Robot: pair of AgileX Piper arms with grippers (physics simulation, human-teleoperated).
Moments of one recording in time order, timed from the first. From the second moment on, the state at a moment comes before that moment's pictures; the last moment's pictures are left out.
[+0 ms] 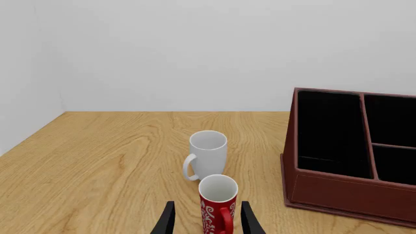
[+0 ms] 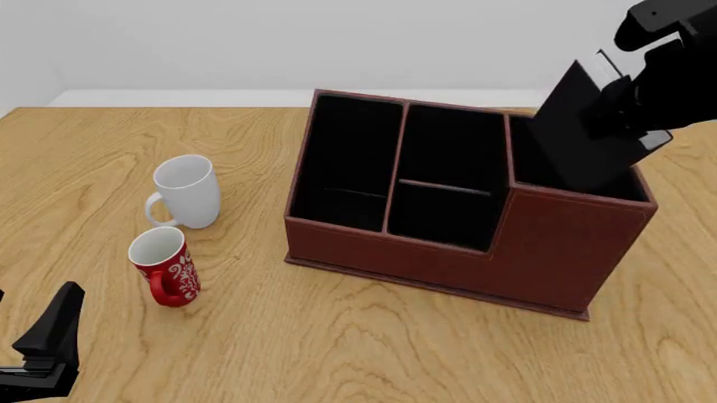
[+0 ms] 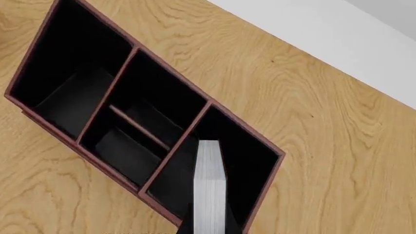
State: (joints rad) left arm 0.00 0.01 0.00 0.00 0.00; right arm 0.13 1.20 -1.29 0.88 -0.35
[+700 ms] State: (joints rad) left arm 0.00 0.01 0.00 0.00 0.00; right arm 0.07 1.23 -1.20 0.79 -0.33
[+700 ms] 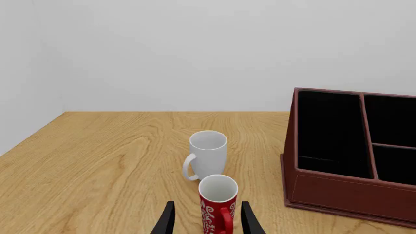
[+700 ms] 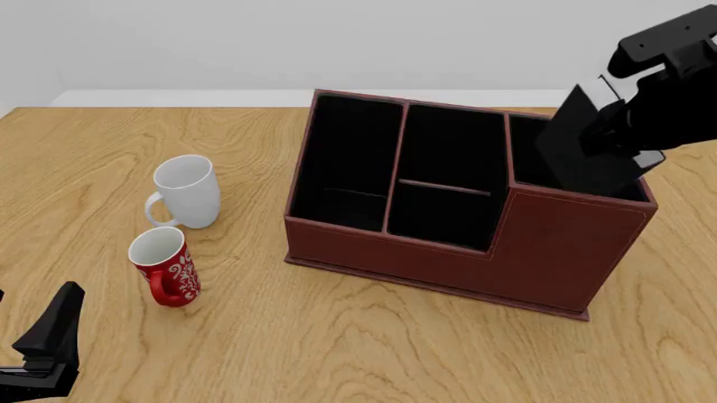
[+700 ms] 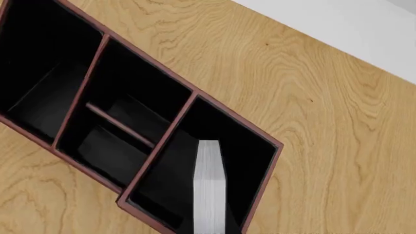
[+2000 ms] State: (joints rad) left arm 0.00 0.01 0.00 0.00 0.00; right arm 0.03 1.35 -1.22 0.69 -0.32
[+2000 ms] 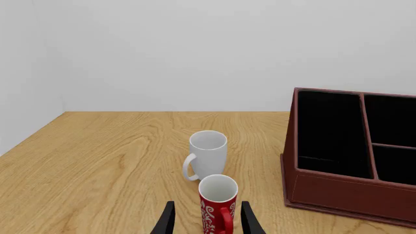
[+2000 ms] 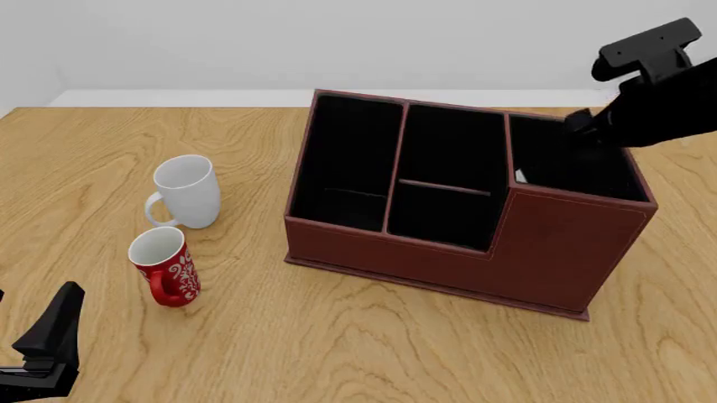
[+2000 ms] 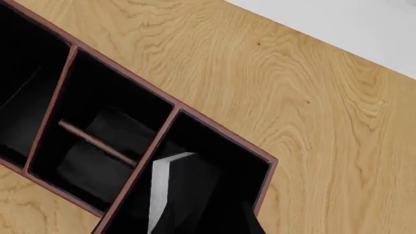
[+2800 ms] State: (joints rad) left arm 0.00 0.01 0.00 0.00 0.00; right arm 0.05 0.68 -0.82 0.42 -0.37
